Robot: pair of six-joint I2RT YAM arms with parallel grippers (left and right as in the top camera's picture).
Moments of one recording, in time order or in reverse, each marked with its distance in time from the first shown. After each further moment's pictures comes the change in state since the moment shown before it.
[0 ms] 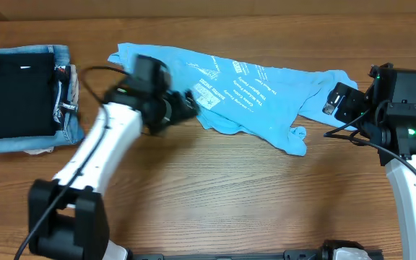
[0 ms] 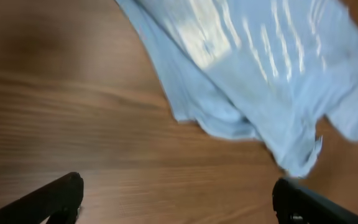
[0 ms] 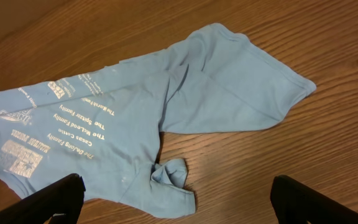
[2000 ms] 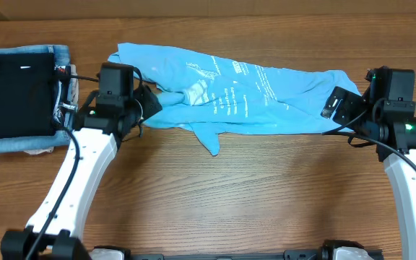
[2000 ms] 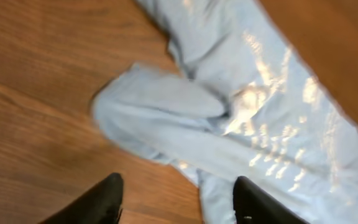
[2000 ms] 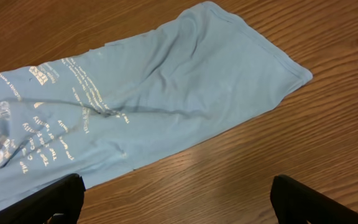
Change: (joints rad) left arm 0.121 -0.207 -0.130 0.126 -0.286 -0.080; right arm 0.000 0.028 0.000 -0.050 0.007 0.000
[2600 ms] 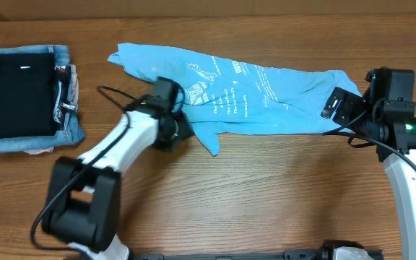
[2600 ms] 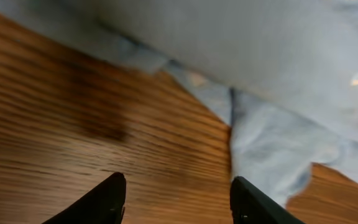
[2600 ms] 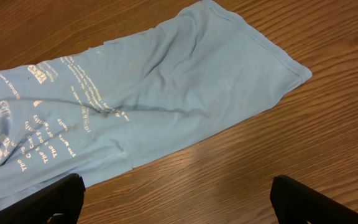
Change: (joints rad) left arm -0.181 0.323 -0.003 -0.041 0.092 -0.129; right arm 0.000 0.000 0.000 -0.002 0.000 0.000
